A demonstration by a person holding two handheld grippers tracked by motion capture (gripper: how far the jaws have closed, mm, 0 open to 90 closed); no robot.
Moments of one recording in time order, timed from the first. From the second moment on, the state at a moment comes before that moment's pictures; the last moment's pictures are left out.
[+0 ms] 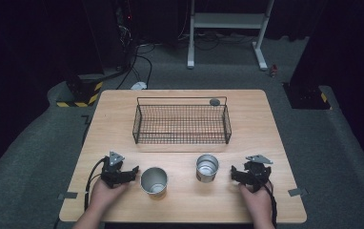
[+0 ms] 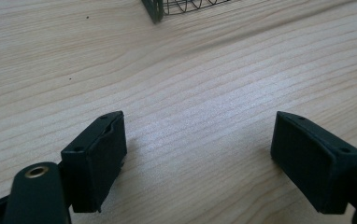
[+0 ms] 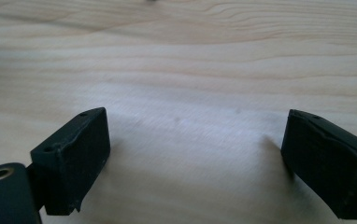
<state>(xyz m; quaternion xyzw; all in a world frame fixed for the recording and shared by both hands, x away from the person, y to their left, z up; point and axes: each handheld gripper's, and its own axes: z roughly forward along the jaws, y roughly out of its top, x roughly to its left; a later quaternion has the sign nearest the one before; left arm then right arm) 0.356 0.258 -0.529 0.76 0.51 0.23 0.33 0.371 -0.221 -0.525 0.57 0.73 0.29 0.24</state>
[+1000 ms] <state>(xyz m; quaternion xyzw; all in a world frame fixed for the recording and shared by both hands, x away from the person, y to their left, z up) 0.357 0.257 -0.528 0.75 0.52 0.23 0.32 0.365 -0.221 -0.525 0.56 0.74 0.30 0.24</state>
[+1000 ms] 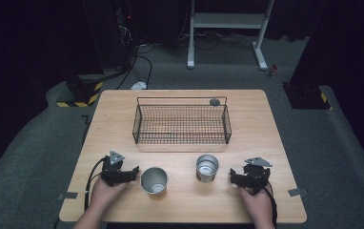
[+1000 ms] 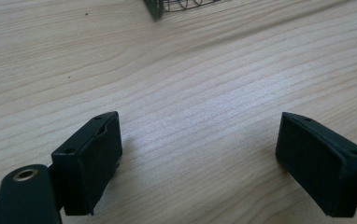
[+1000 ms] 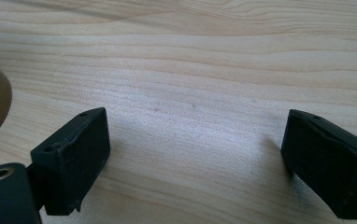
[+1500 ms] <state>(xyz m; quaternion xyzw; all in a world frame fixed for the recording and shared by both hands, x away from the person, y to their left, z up) 0.355 0.258 -0.522 0.76 0.52 0.23 0.33 0.365 -0.221 -0.525 0.56 0.74 0.30 0.24</state>
